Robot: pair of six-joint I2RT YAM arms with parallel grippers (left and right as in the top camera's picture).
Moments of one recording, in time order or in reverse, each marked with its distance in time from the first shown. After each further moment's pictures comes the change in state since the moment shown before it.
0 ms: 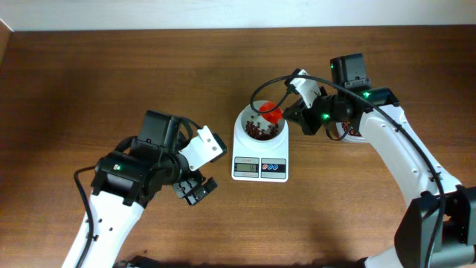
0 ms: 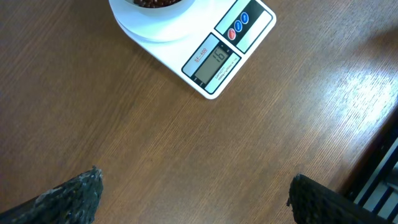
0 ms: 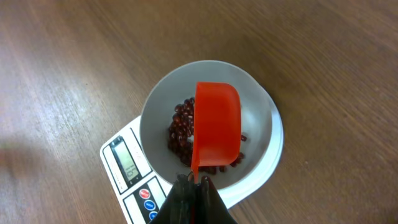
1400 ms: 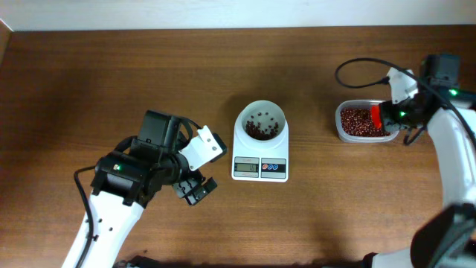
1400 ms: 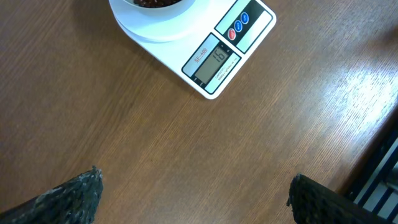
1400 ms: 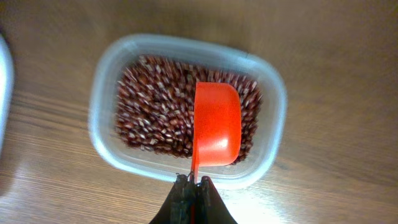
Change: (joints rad) left arm 0.001 0.000 0.000 0.000 0.000 0.000; right arm -0.415 -0.042 0.054 -0.247 0.511 0.130
